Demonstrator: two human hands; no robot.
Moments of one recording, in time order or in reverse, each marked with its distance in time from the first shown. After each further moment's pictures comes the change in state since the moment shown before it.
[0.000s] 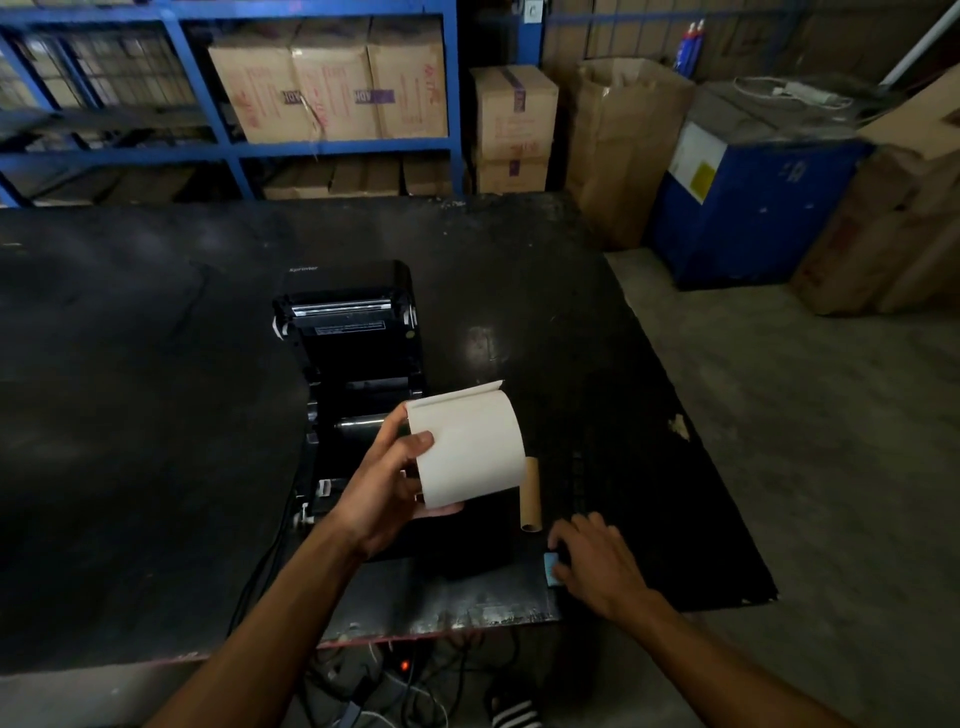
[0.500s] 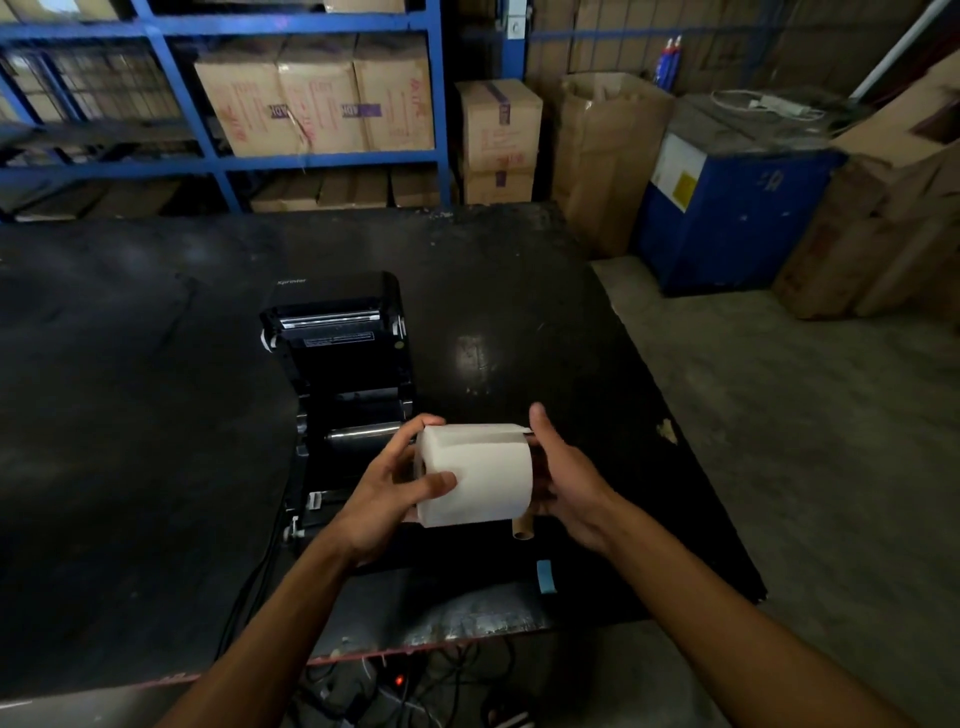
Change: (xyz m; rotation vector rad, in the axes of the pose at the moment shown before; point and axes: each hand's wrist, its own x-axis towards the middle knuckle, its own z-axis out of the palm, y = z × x) left_hand 0.002 -0.006 0.002 0.271 -0.058 0.144; right_hand 0.024 -0.068 -0.117 1.356 -0.107 0.326
